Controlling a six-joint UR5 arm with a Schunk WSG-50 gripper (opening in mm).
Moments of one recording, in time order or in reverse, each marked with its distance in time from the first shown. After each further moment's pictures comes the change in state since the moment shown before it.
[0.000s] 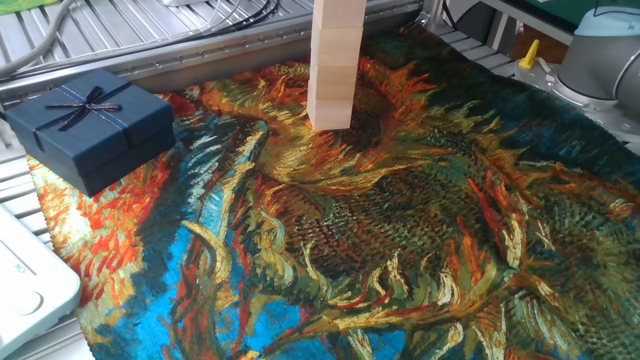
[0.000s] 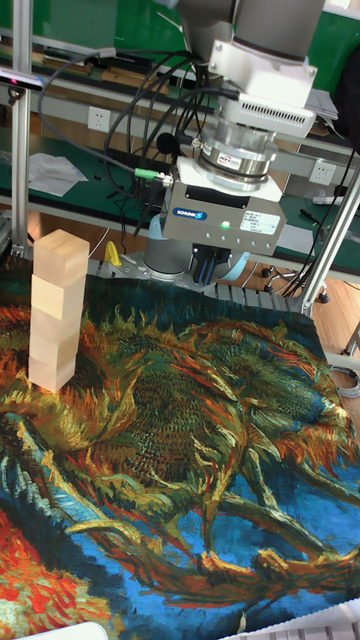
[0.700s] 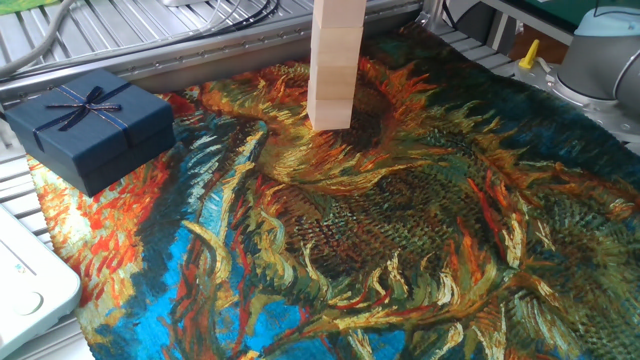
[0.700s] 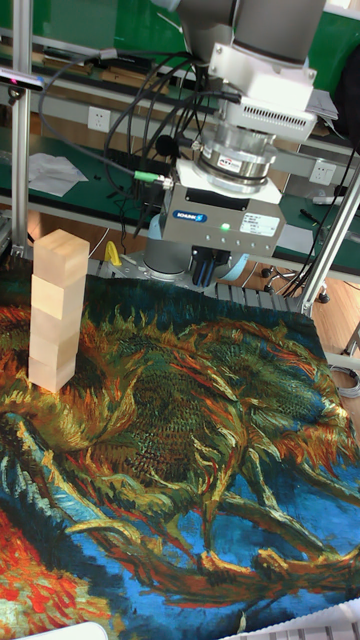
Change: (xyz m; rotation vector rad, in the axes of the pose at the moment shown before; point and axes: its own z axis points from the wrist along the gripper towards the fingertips) arm -0.003 -0.001 0.003 0.004 -0.006 -0.019
